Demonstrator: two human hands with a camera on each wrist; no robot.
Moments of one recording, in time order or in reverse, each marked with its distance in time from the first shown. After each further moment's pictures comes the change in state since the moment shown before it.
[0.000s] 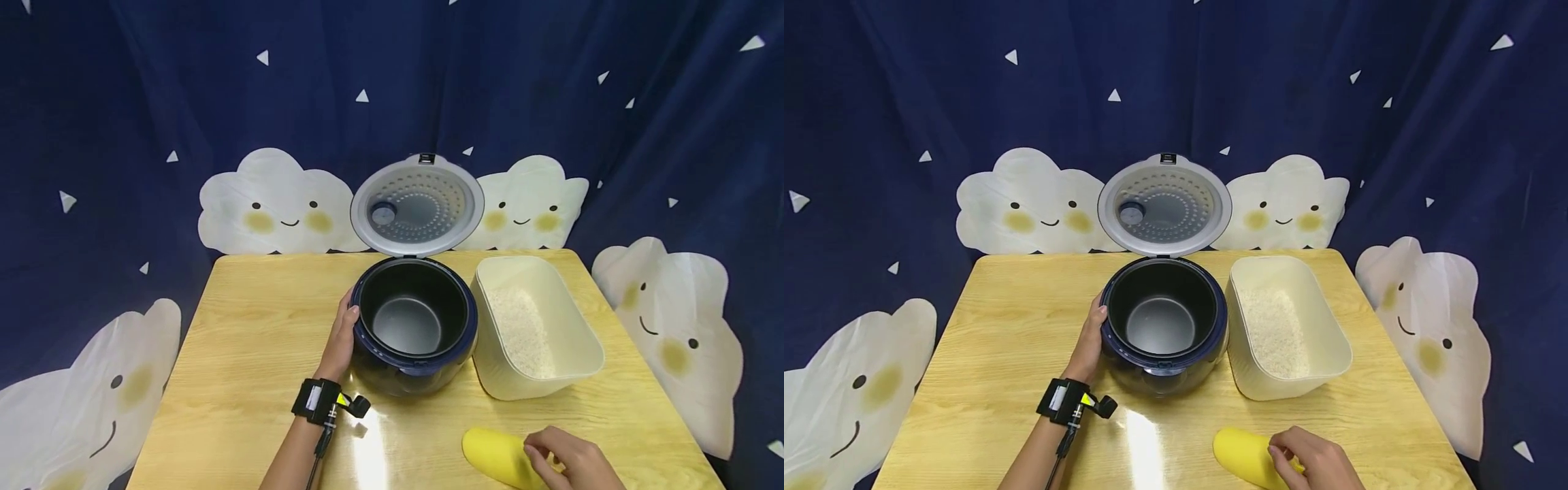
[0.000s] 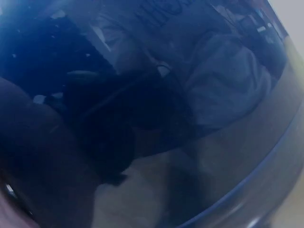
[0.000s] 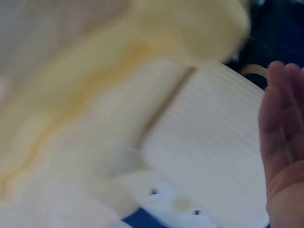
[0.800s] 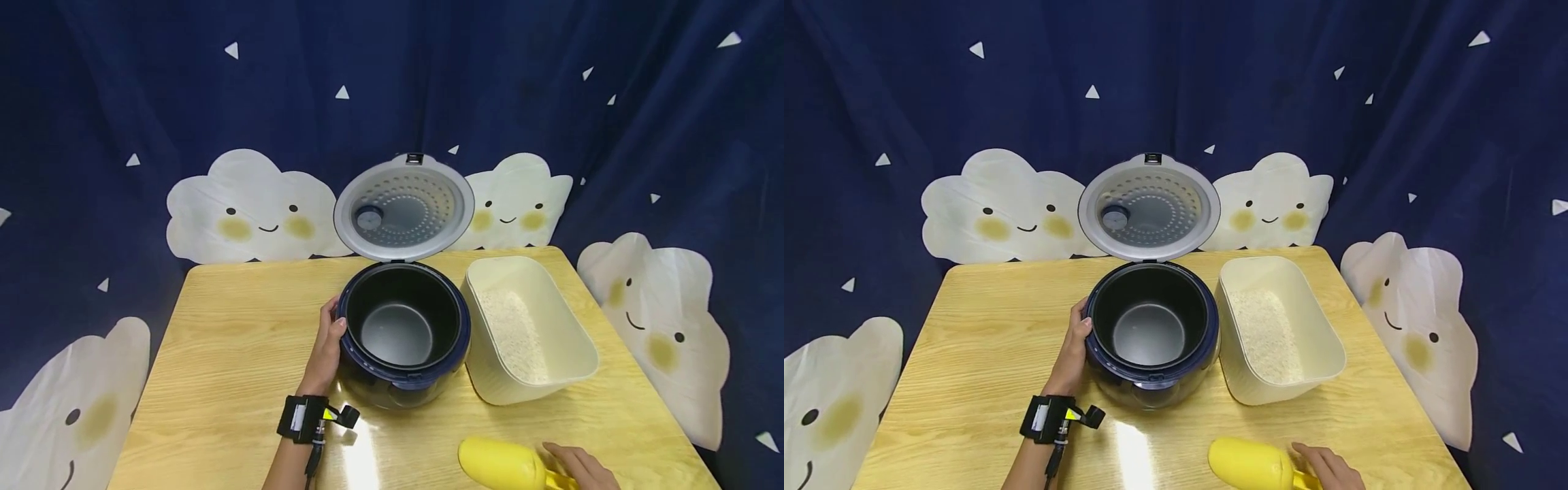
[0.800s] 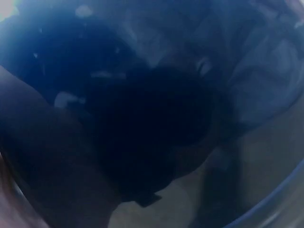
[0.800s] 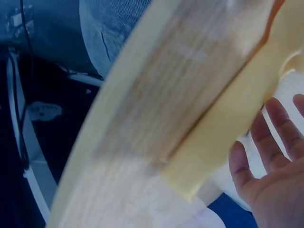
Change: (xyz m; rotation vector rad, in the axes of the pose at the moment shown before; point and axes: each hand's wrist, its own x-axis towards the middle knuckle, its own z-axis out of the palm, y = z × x) left_hand 0.007 -0.006 -0.003 -0.029 -0.028 0.033; right_hand -0.073 0.067 0.030 -0.132 0.039 0.043
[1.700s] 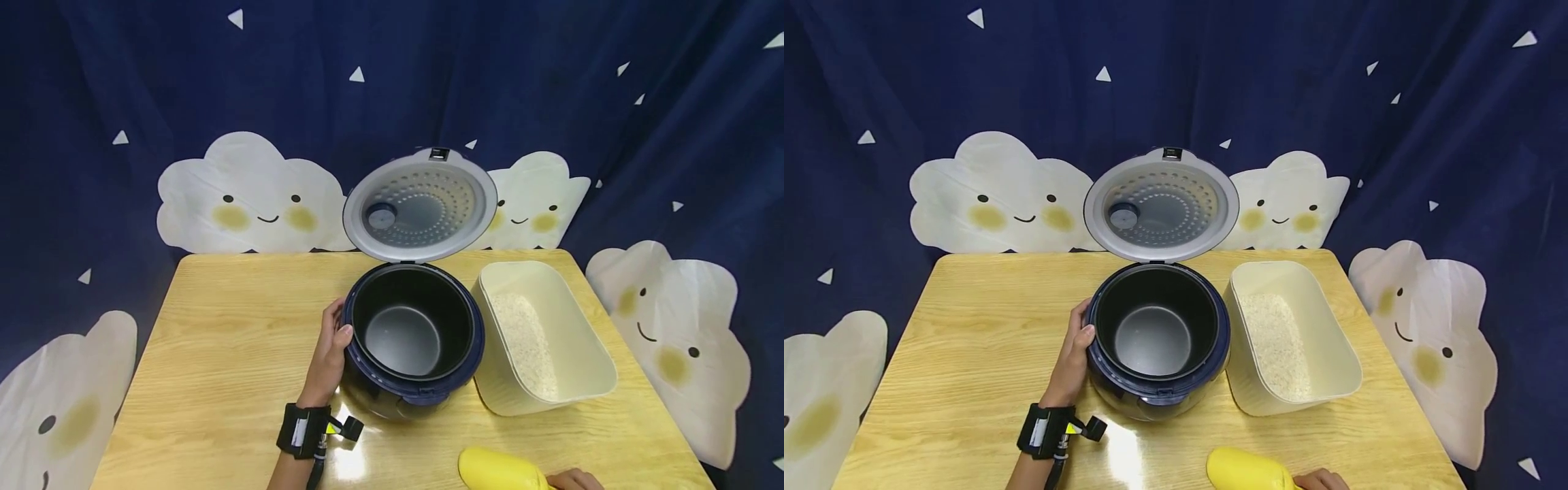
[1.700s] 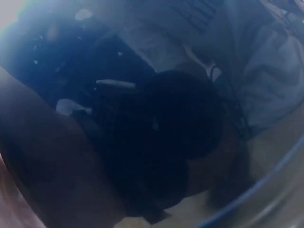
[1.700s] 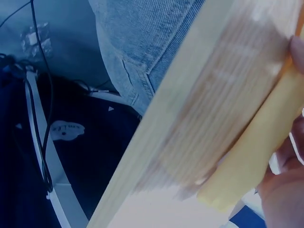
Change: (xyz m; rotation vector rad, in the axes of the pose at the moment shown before) left_hand 0.001 -0.006 -0.002 -0.032 0.003 0.082; right_hand -0.007 -0.014 0.027 -0.044 -0.022 0.220
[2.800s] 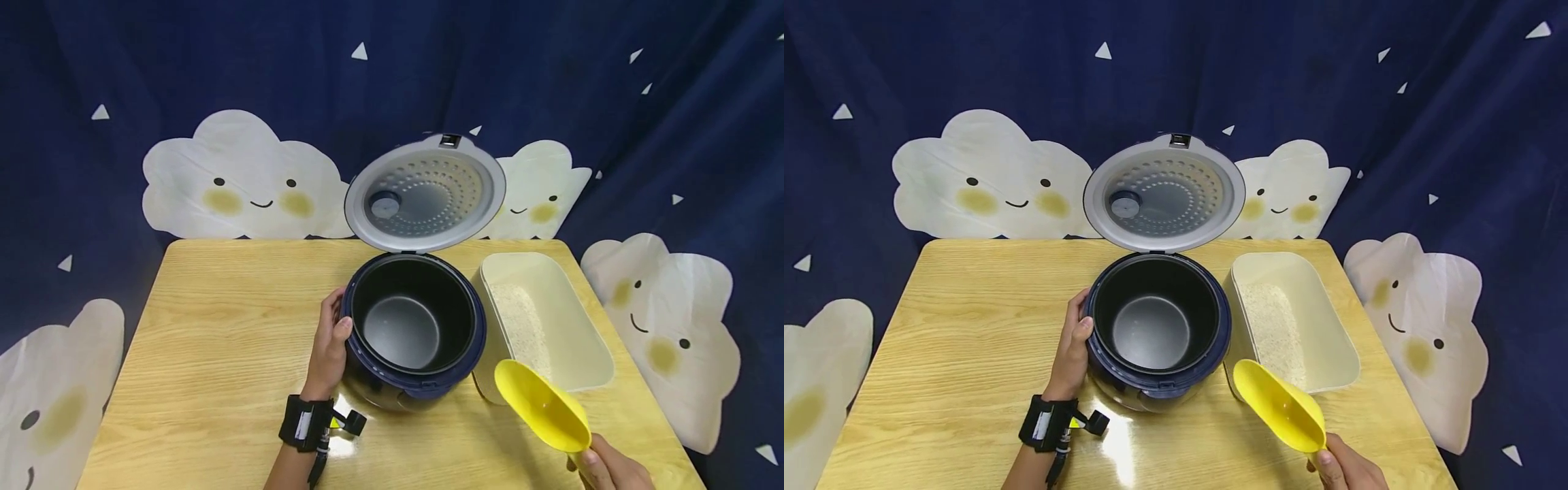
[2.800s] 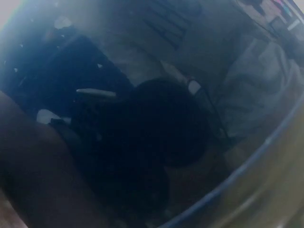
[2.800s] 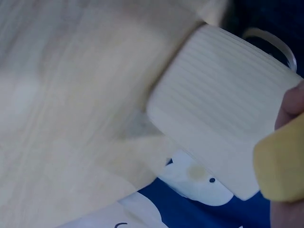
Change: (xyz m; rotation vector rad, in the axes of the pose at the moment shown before) left_hand 0.001 -0.008 0.005 -0.032 0.072 0.076; right_hand 0.066 -0.073 -0.101 0.145 -0.083 0.128
